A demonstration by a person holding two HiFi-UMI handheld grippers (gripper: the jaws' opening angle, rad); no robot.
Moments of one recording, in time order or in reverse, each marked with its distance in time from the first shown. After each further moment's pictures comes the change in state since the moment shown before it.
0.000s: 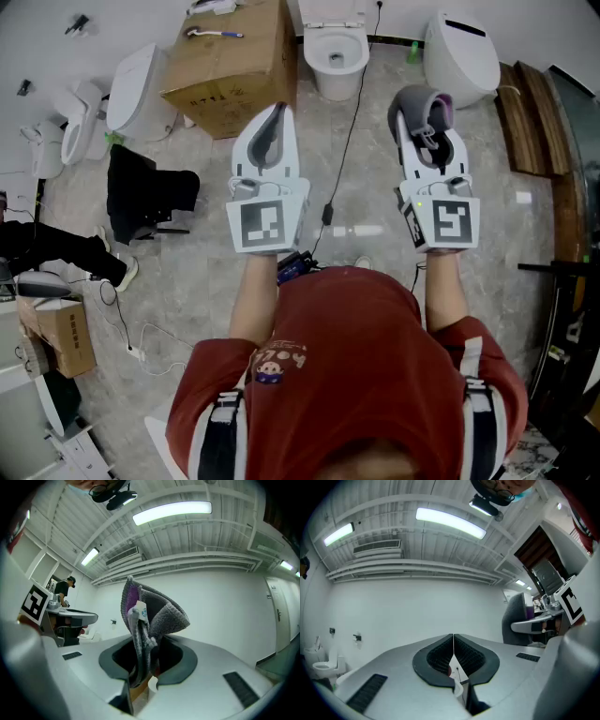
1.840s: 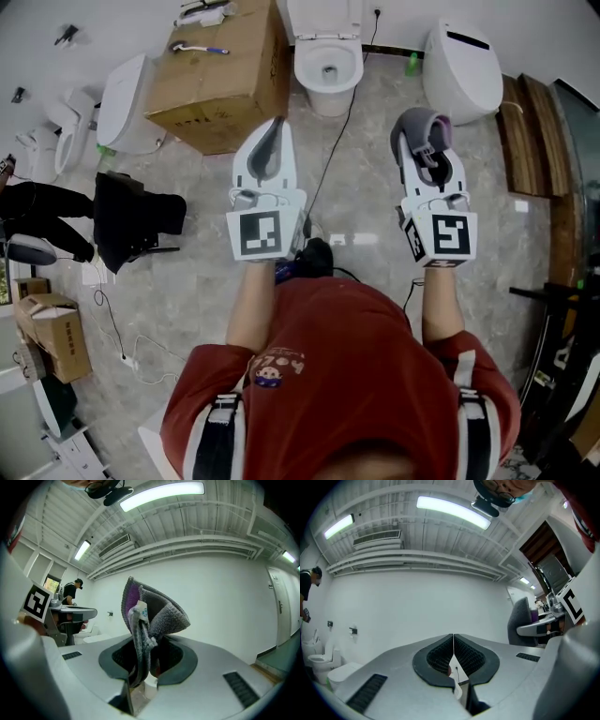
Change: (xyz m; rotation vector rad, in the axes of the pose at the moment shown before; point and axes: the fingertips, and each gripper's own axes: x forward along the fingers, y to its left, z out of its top) left arm 0.128 -0.017 -0.066 -0.029 0.042 0.018; right arm 0.080 -0.100 -0.083 0.046 0.125 0.008
